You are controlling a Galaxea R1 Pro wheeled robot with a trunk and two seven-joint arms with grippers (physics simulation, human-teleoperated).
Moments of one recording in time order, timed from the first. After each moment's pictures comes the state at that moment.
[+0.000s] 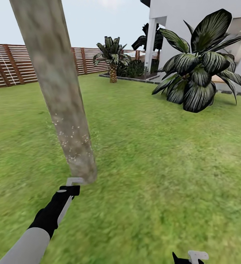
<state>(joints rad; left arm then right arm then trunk) -0.63 0.04 -0.03 -0.81 0.03 0.43 0.16 -0.38 -0.11 -0.69 -0.11 0.50 -0.45 0.21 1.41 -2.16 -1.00</state>
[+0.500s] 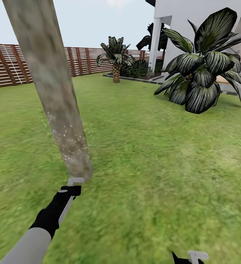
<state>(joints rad) -0.63 0.03 -0.03 -0.81 0.03 0.43 0.16 -0.38 -0.11 -0.69 -0.11 0.50 -0.45 0.21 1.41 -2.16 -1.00</state>
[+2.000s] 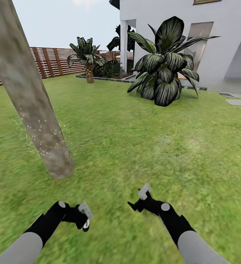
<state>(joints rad) -0.62 0.11 -0.13 -0.61 -0.57 0.23 -0.85 -0.65 0.07 -0.02 -0.52 0.50 -0.19 0.53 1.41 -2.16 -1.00</state>
